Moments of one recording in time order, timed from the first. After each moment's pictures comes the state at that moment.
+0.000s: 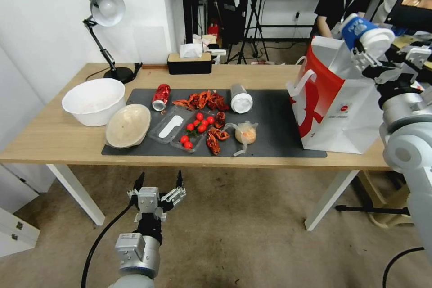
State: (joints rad) left arm 1.81 -1.57 -0.37 -2.29 0.02 0.08 -0.13; right arm -0.96 0.90 0.66 2.06 0.80 -0.32 0.36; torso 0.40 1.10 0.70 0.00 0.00
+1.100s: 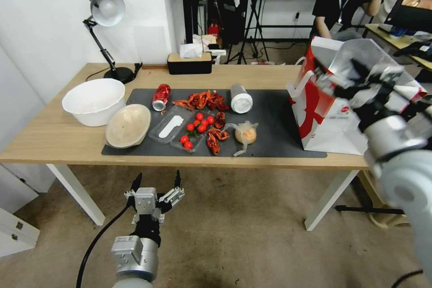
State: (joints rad) left arm 1.84 -1.58 -0.37 -2.32 0.03 0.08 -0.12; right arm -1.26 0.94 0.63 2.37 0.74 -0.26 0.20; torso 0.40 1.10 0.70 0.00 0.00
